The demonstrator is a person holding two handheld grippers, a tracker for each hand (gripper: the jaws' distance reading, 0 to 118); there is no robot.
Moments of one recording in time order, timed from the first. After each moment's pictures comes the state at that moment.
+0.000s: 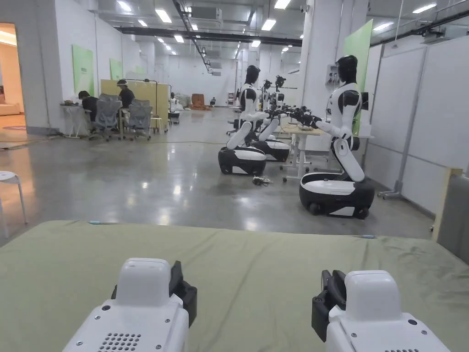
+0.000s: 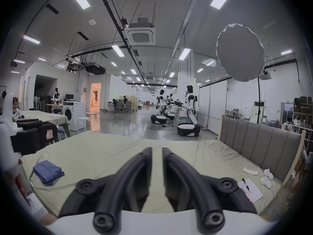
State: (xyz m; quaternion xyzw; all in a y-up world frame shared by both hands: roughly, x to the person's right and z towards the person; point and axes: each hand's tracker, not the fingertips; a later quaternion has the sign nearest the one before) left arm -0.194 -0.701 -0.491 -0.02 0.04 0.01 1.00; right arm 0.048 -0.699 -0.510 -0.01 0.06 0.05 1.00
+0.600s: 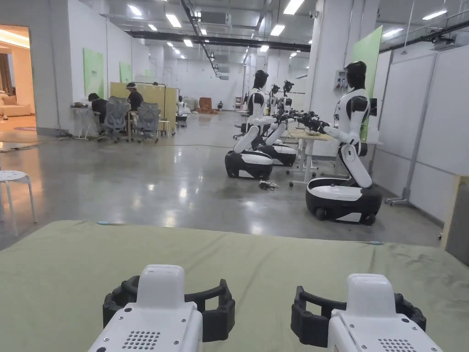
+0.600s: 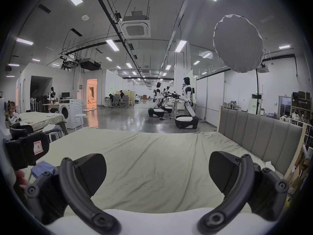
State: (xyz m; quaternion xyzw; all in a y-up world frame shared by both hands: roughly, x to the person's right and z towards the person) left arm -0.194 -0.715 -0.505 -0.03 0.04 0.03 1.00; right arm 0.045 -0.711 -0.538 -0.05 0.04 0.03 1.00
